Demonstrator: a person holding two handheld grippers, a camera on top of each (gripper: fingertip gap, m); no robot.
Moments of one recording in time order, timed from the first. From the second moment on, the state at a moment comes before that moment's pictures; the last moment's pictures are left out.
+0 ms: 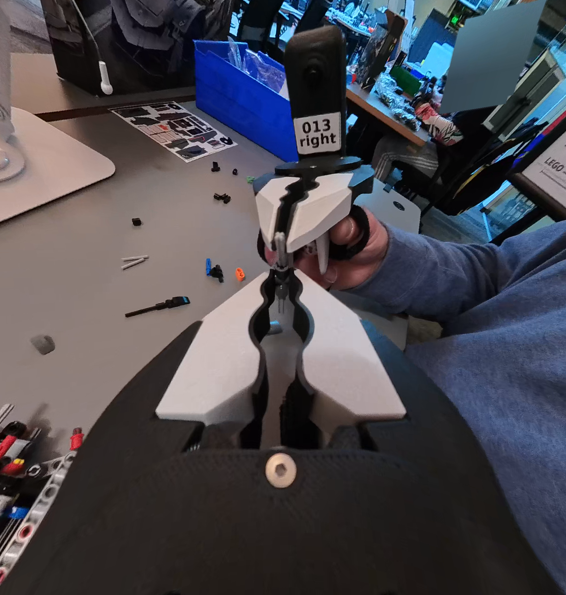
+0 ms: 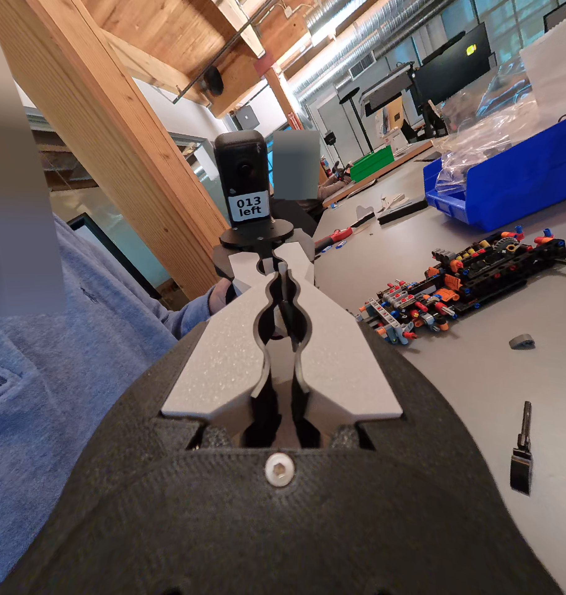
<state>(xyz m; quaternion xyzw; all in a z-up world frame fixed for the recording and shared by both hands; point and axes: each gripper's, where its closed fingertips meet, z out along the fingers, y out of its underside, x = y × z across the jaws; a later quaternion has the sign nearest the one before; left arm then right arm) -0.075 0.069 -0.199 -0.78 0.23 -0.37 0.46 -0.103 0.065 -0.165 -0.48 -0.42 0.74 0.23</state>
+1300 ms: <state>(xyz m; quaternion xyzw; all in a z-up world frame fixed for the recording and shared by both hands) -0.057 0.077 -0.198 -0.82 0.25 -0.28 0.44 -0.082 0.071 -0.160 -0.49 -0.42 0.69 0.33</state>
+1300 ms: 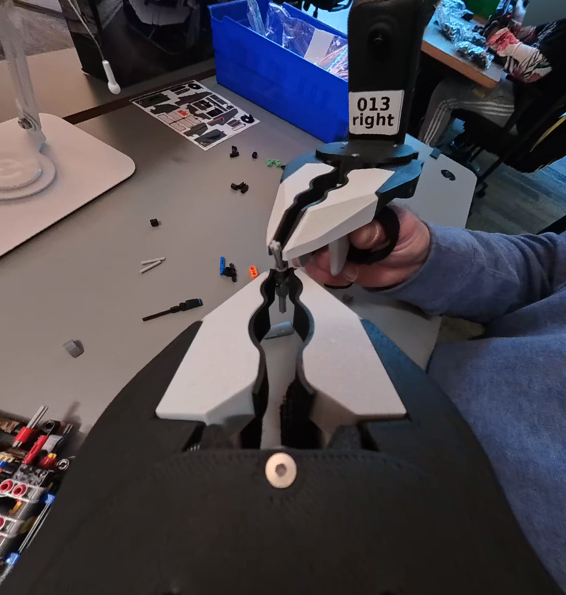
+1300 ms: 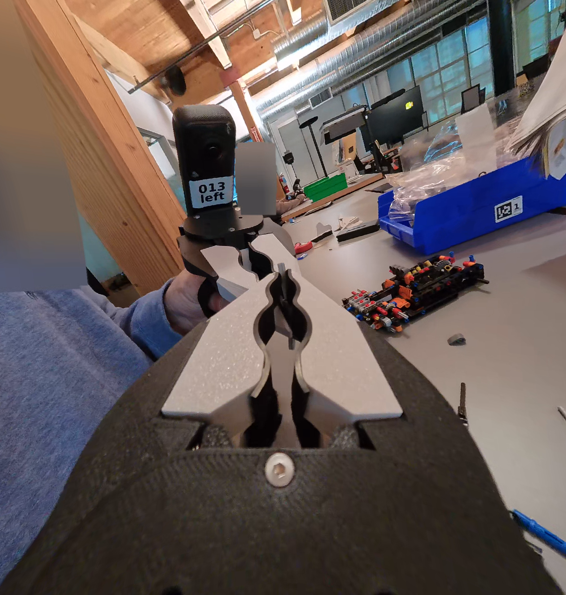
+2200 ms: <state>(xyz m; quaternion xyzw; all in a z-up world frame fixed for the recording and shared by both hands) -0.051 0.084 -0.193 -0.83 0.26 -0.19 0.46 -0.067 0.076 -0.155 -0.49 -0.40 0.68 0.37</state>
